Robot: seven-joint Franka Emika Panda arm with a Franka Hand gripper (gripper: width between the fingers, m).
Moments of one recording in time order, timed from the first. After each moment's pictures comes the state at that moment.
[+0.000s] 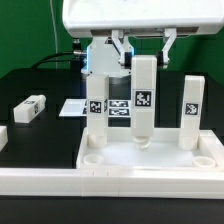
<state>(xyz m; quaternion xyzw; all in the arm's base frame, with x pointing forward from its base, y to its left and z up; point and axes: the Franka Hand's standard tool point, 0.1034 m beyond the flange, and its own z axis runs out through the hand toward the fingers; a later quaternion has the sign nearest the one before) 0.643 0.005 0.170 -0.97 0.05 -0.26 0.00</state>
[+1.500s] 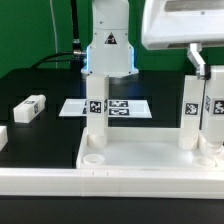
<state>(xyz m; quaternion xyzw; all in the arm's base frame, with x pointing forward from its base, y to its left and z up) 0.626 0.126 0.152 -0.97 0.00 -0.23 0.01</state>
